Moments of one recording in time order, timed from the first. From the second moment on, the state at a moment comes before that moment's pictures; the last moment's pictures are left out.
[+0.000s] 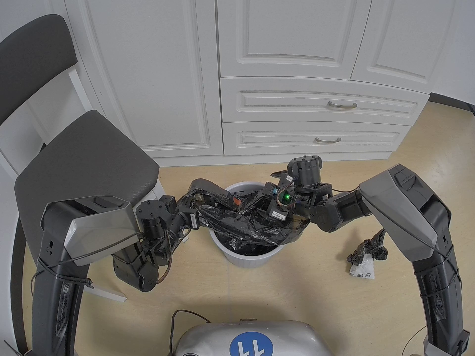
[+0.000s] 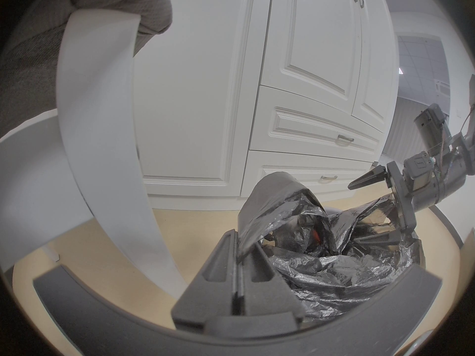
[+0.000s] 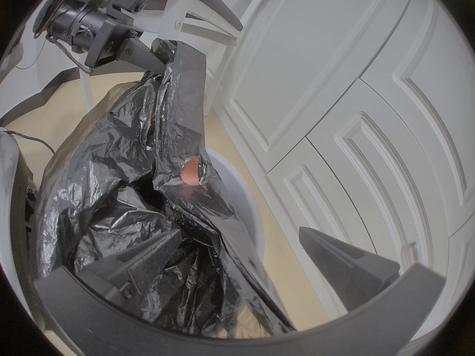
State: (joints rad) left arm -0.38 2.53 -0.95 -1.53 0.17 -0.07; right arm 0.47 2.52 -1.66 -0.49 0.01 -0.92
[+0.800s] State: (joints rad) left arm -0.39 2.54 -0.99 -1.53 0.19 -0.08; right arm 0.43 2.58 -1.84 -0.50 0.00 -0.88
